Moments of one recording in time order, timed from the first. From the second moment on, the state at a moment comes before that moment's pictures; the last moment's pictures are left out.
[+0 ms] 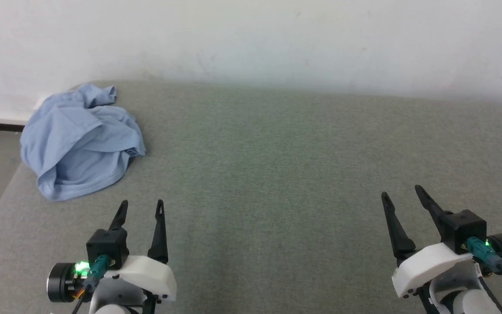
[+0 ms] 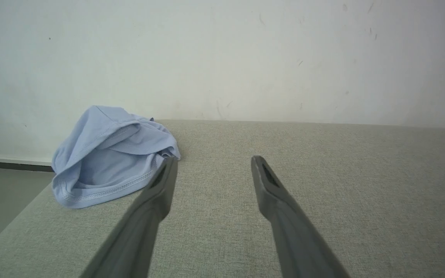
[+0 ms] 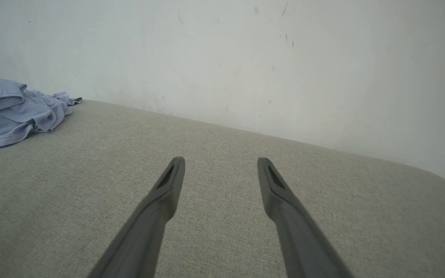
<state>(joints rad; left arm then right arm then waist) -0.01 0.06 -0.03 0.05 -0.04 0.05 -0.05 -0.01 -0.05 0.01 0.04 0.02 0.13 -0.03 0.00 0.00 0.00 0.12</state>
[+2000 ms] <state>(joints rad) 0.00 0.11 -0.07 0.07 -0.13 0.21 -0.16 -0.06 -0.05 0.05 0.11 0.07 0.13 -0.10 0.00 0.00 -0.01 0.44</state>
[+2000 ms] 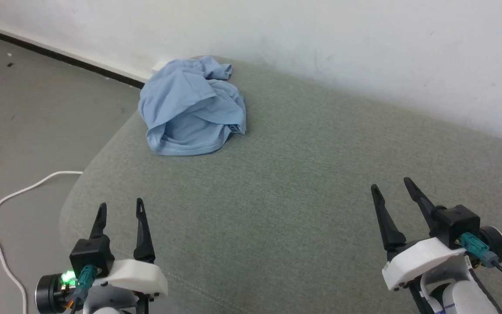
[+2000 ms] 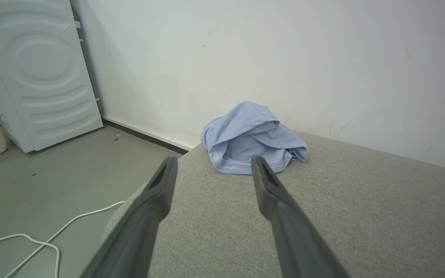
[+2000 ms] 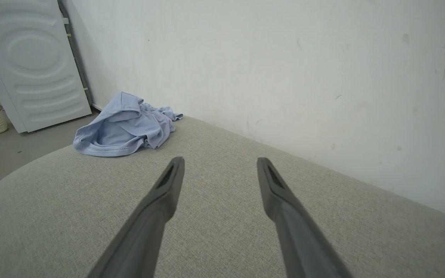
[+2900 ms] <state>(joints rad) 0.02 0.16 -0.10 0.07 -0.19 0.28 -0.20 -0.08 -0.05 0.07 0.15 0.09 0.13 -0.13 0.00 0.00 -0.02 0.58</state>
